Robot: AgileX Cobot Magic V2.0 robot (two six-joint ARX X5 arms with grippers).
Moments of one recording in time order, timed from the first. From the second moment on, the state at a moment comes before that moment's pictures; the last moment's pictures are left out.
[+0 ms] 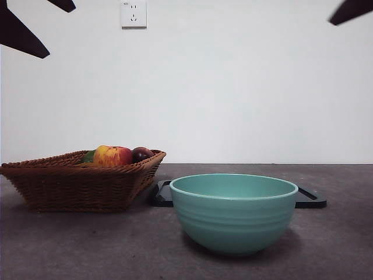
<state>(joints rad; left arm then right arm) -0.44 0.91 0.92 -0.80 0.50 -0.02 0.62 0.75 0.88 -0.85 -0.31 0.24</state>
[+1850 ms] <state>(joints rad) -0.44 0.91 0.92 -0.80 0.50 -0.02 0.62 0.72 0.88 -0.89 -0.31 0.21</state>
